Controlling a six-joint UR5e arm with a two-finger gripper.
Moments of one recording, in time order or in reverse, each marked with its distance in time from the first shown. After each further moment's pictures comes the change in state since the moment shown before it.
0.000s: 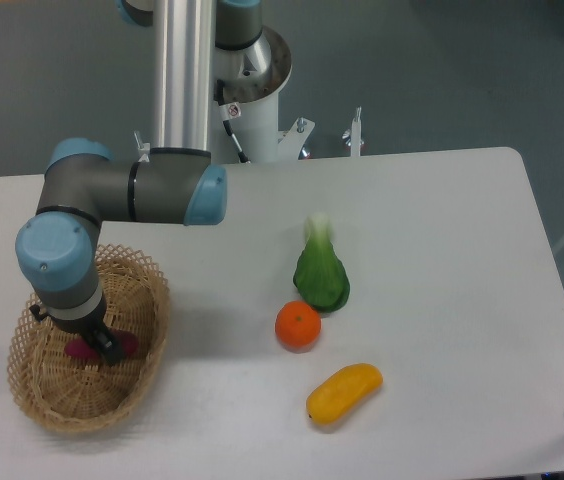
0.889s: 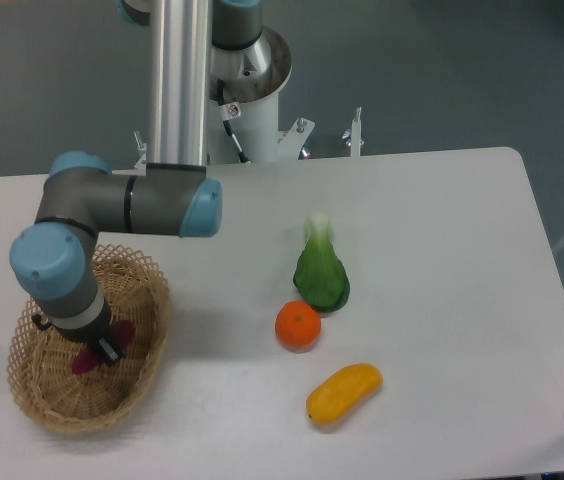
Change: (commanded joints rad) arm 0.000 0.078 0.005 0.026 0.029 -0.021
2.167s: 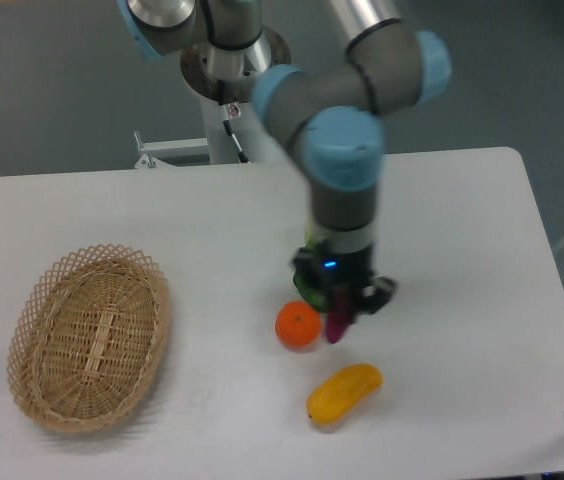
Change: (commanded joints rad) arm 0.684 0.157 -0.005 -0.040 0.008 0.398
